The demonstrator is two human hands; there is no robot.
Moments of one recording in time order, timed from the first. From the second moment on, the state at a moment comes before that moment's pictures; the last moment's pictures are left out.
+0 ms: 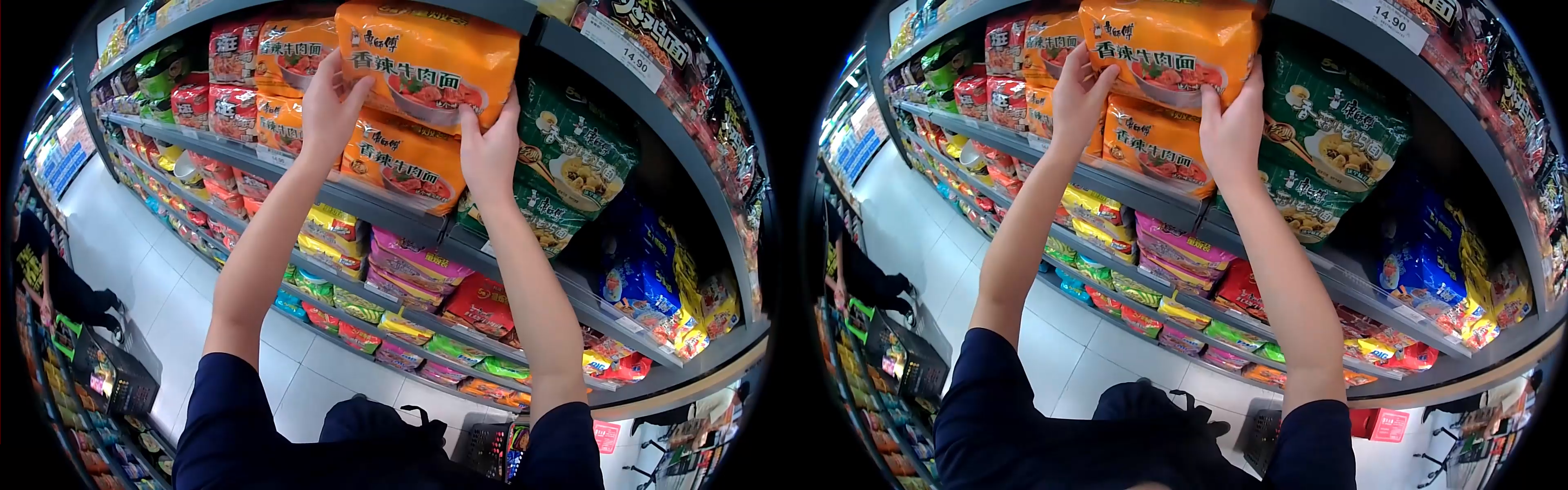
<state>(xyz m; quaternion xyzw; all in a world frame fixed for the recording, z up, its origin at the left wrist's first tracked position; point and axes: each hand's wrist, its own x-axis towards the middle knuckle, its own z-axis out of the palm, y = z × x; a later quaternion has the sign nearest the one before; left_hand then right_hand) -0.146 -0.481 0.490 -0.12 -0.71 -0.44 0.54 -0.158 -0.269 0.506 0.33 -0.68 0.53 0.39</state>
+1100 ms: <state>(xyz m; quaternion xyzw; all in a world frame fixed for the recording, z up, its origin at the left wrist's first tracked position) 0.010 -0.100 0.141 -0.48 -0.80 -0.28 -0.22 0.447 0.320 -0.018 -0.59 -0.78 0.15 0.15</state>
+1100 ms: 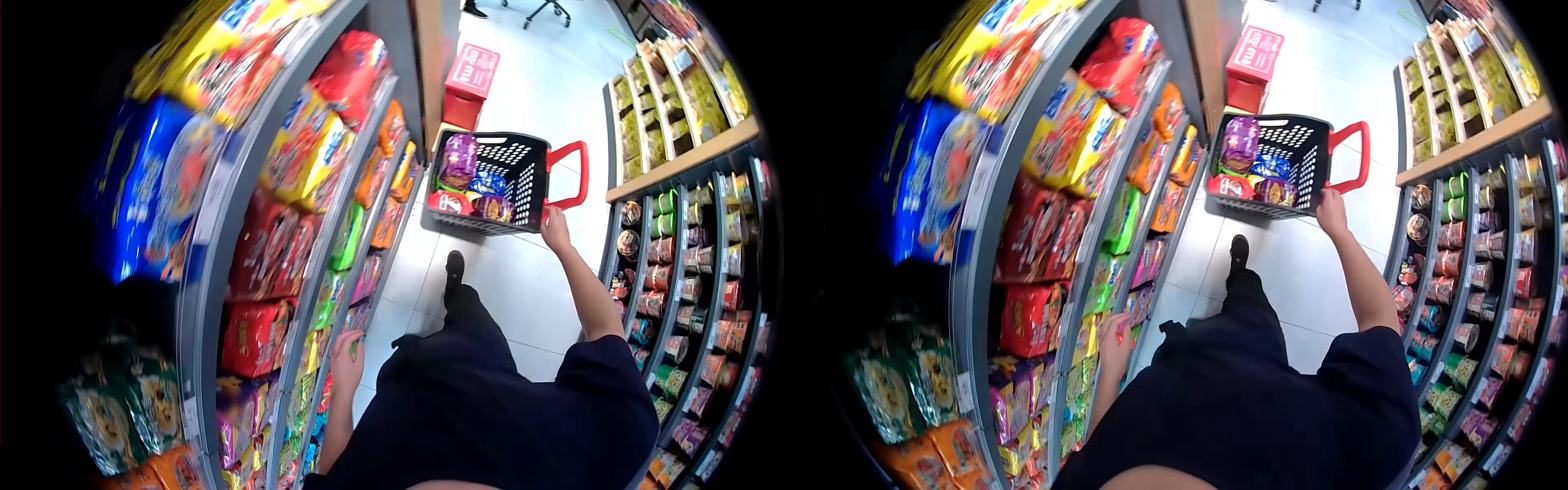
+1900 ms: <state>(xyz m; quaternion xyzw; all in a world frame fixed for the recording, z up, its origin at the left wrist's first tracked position) 0.061 0.318 0.071 -0.70 -0.57 -0.09 -0.43 0.524 0.511 -0.006 -0.75 -0.40 0.44 0.30</state>
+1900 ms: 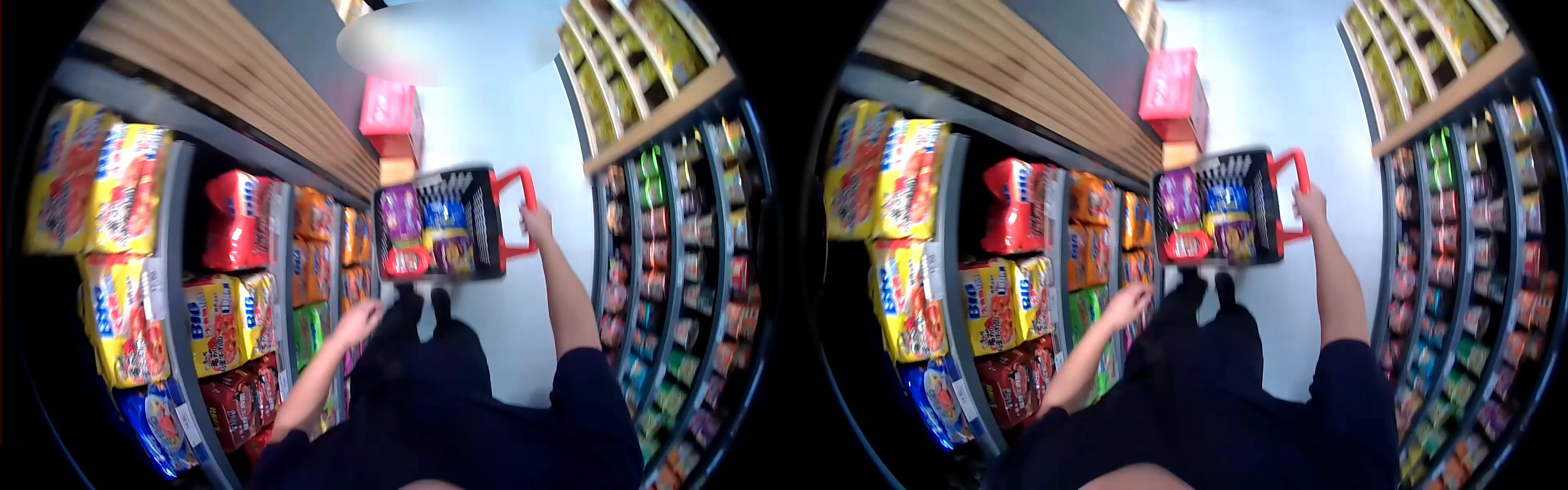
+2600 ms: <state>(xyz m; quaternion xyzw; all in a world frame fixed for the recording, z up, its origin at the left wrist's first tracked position) 0.214 0.539 -0.372 -0.70 -0.50 0.12 -0.49 0.504 0.511 0.014 -0.78 -0.26 0.50 0.28</state>
